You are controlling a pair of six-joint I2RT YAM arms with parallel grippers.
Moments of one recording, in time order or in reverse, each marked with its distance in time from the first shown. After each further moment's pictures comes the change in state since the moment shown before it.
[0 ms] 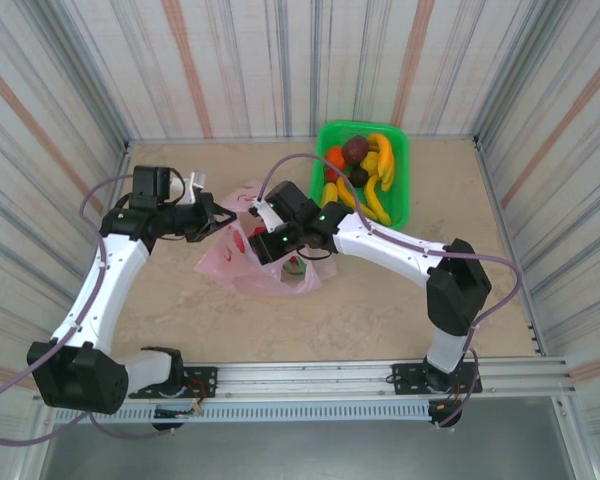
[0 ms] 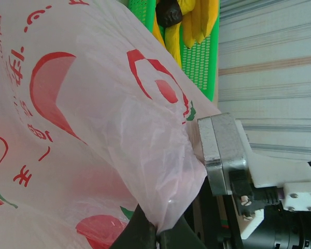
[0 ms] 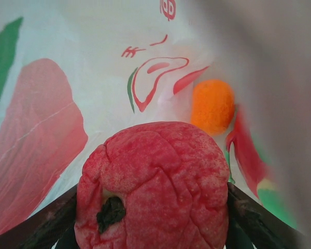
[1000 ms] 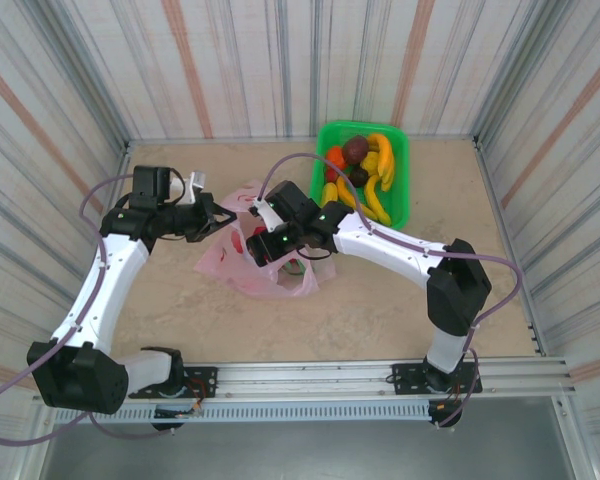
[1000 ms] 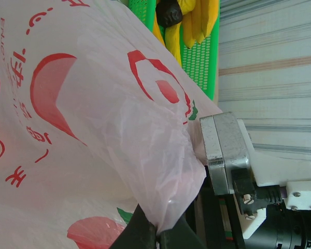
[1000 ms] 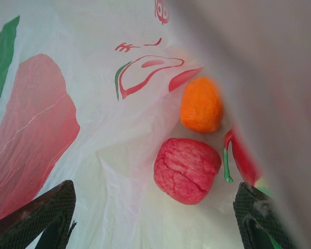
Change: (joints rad) left arm 0.000 0.000 0.000 0.000 -0.001 0.001; right arm 0.000 -0.001 0.002 -0.005 0.010 0.003
